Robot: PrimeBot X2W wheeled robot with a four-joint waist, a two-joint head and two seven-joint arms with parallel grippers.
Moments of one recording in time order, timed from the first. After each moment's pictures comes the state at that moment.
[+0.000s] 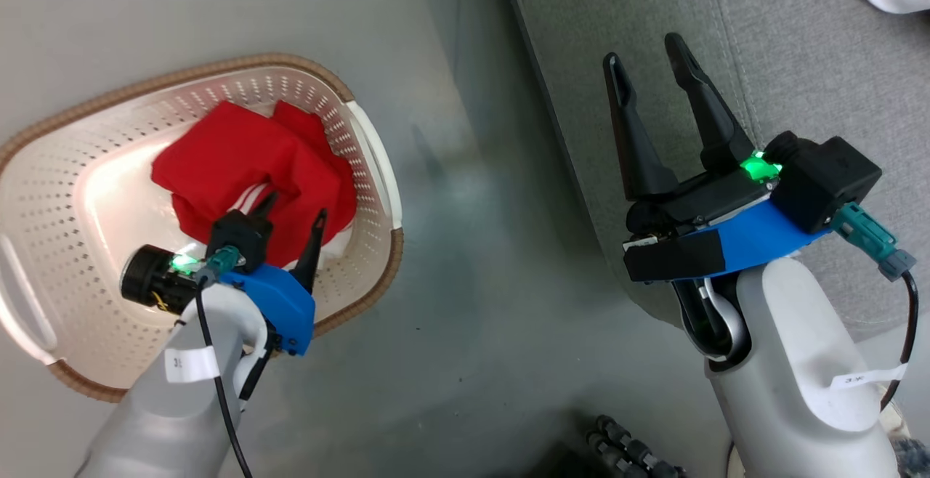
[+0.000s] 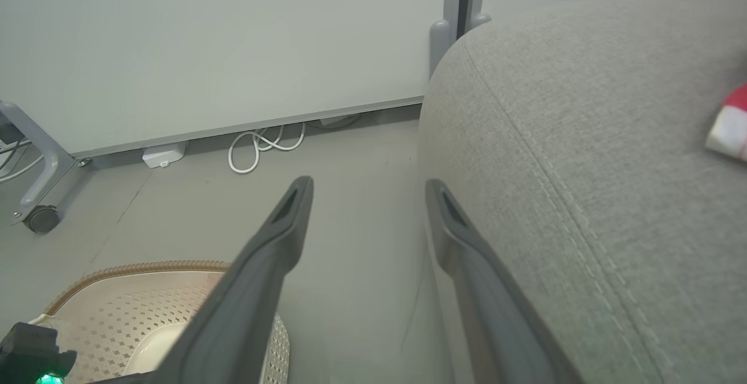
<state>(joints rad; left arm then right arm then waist) -0.66 0.25 -0.62 0.90 -0.39 -0.13 -0.26 -0.54 -0.05 0.22 0.16 0.30 0.13 -0.23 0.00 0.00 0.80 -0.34</state>
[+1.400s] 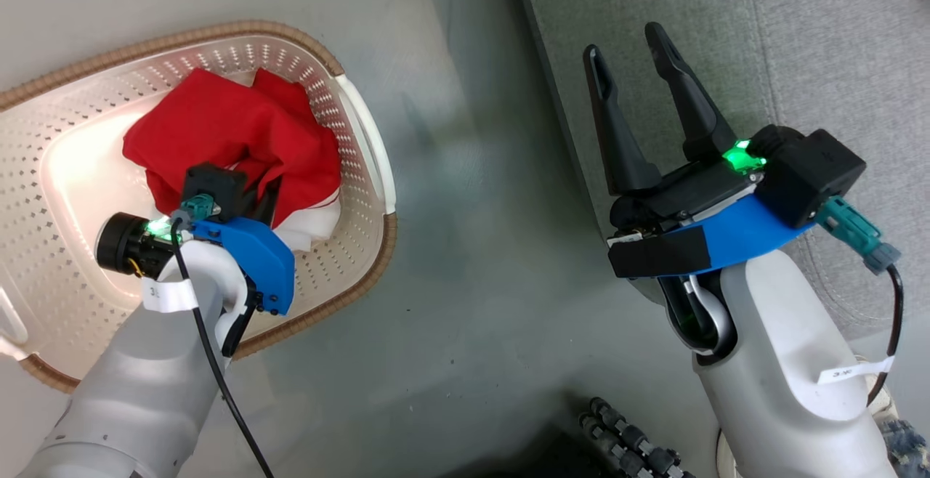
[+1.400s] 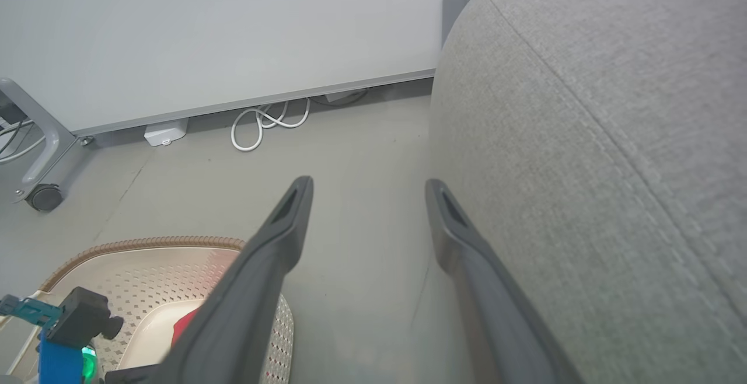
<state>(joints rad) -0.86 0.25 -0.85 1.13 -0.67 -0.13 -0.26 -0.57 -0.05 0.26 0.18 0.32 0.13 -0.26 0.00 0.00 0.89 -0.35</state>
